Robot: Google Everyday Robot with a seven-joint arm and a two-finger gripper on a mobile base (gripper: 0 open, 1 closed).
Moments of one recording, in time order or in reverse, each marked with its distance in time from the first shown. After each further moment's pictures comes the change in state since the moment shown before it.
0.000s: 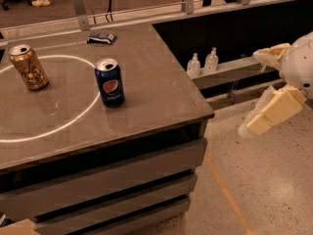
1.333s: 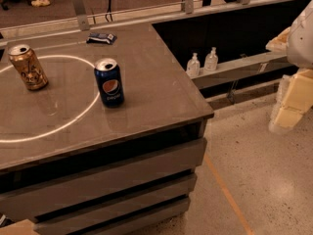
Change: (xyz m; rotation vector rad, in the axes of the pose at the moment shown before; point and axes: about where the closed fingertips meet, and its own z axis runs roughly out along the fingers) arm 0.021 -0.015 -0.032 -0.020 0.422 -0.130
